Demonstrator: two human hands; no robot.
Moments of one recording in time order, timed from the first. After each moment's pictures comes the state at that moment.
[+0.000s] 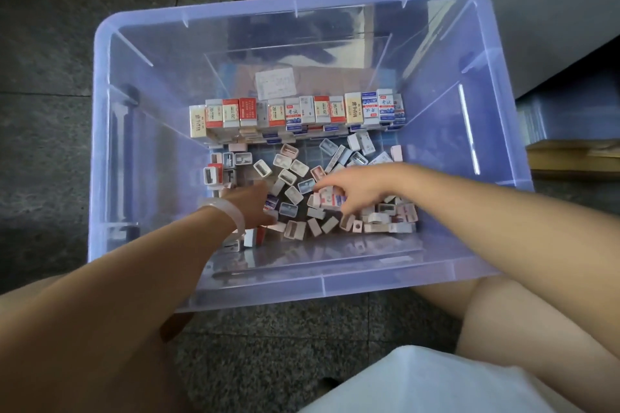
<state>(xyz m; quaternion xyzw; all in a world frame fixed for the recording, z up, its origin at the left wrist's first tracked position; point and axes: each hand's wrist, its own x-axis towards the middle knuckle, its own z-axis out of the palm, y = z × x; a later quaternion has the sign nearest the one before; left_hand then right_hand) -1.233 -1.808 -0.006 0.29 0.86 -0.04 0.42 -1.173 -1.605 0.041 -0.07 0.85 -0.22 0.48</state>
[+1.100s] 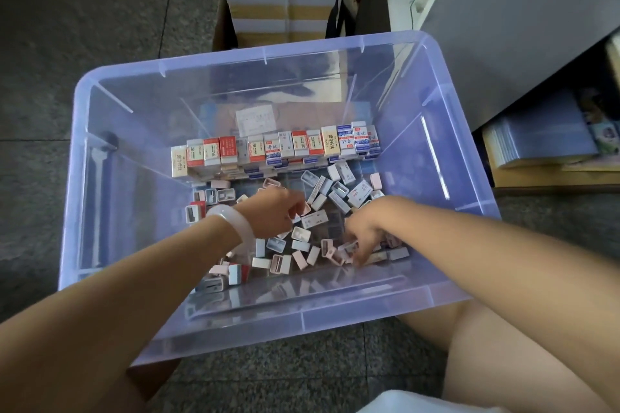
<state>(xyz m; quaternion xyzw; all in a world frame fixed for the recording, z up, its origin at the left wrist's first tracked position) -1.244 -1.741 0.031 0.46 0.81 0.06 0.37 -1.160 -1.584 0.027 -0.07 0.79 -0.03 0.61</state>
